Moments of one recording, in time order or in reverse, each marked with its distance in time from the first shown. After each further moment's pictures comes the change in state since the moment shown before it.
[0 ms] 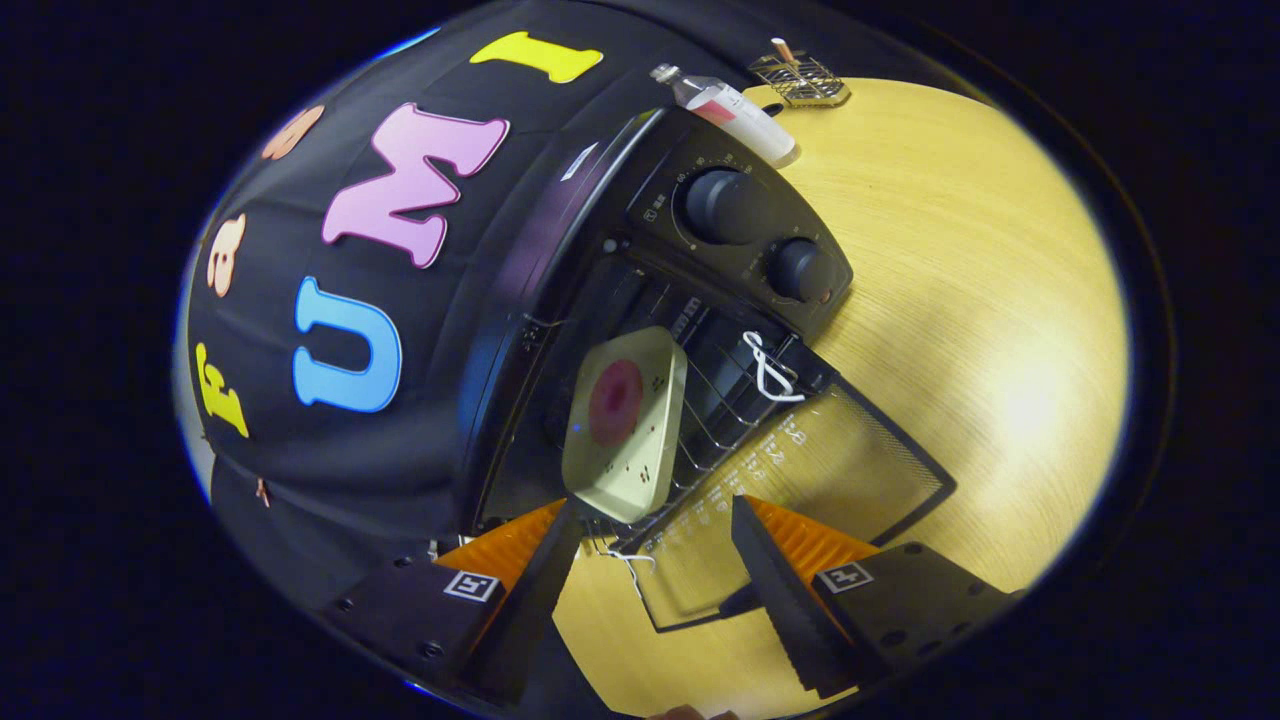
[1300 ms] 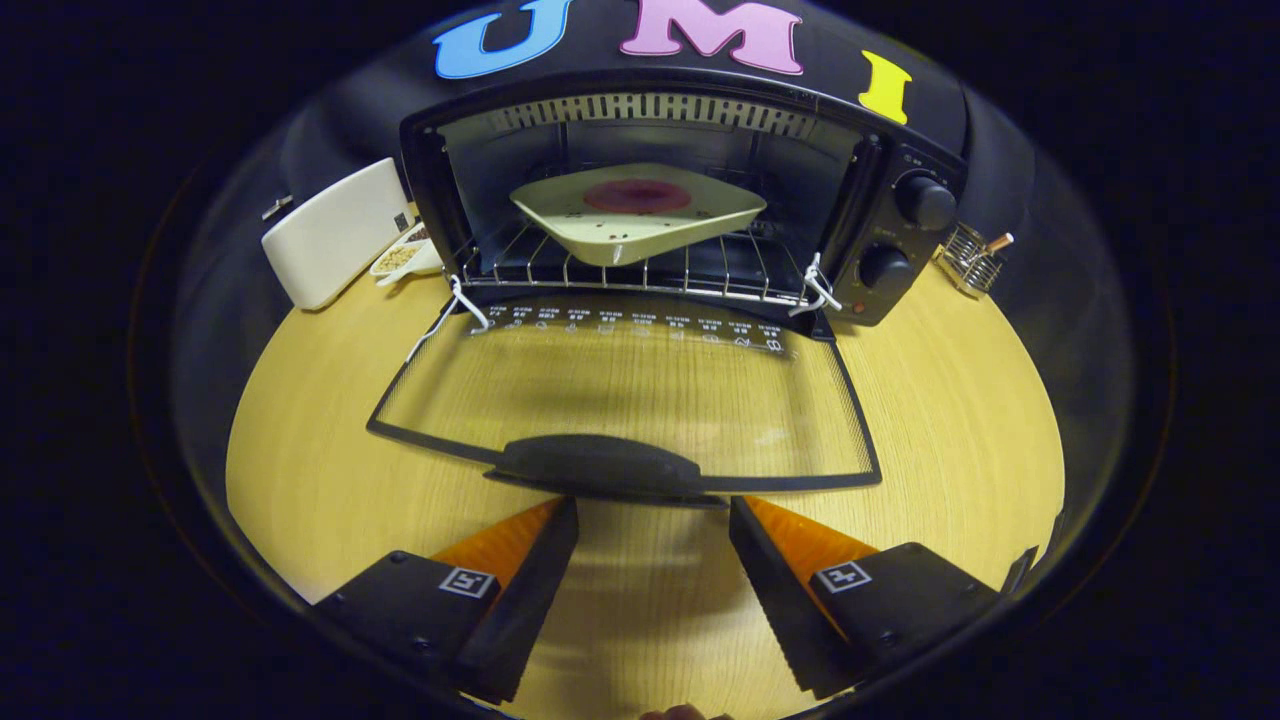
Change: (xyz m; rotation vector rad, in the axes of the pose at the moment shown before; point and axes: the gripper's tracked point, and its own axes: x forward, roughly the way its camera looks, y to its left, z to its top) arm 0.018 -0.105 -0.084 -0.970 0.098 -0.389
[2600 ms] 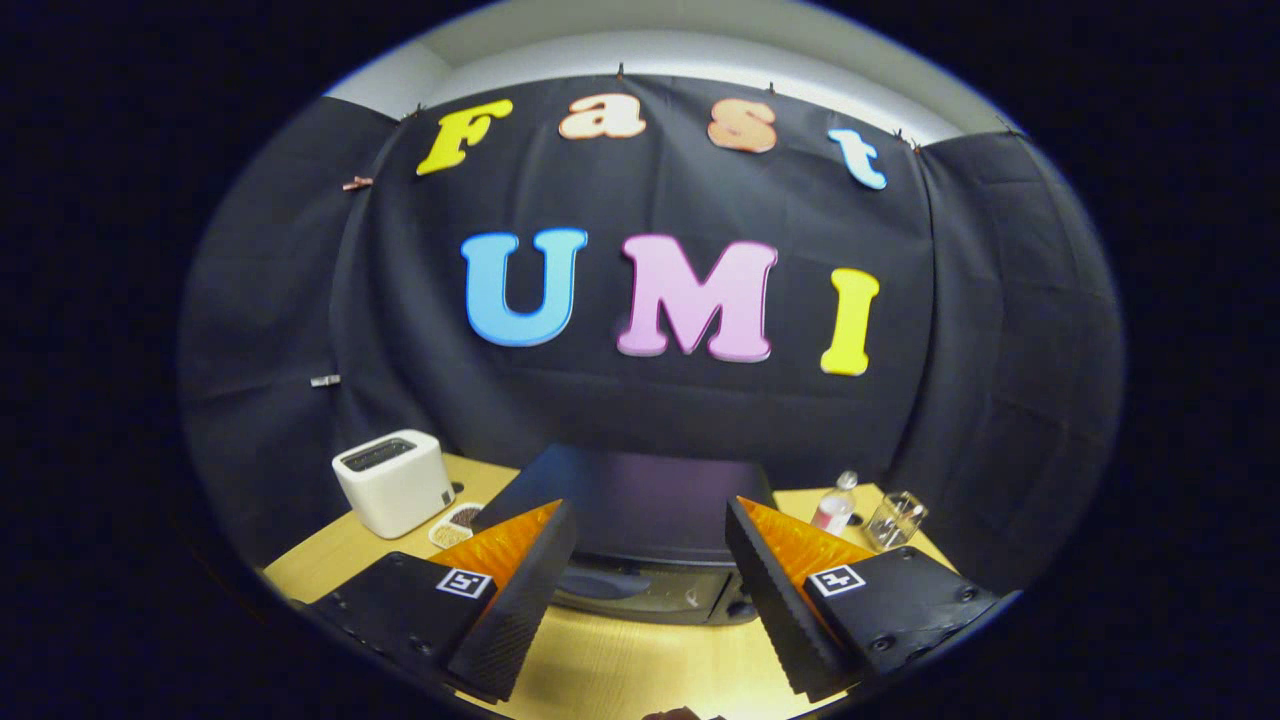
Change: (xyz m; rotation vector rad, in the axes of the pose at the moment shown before) arm -0.268 -0.060 0.215 -0.052 -0.855 0.028
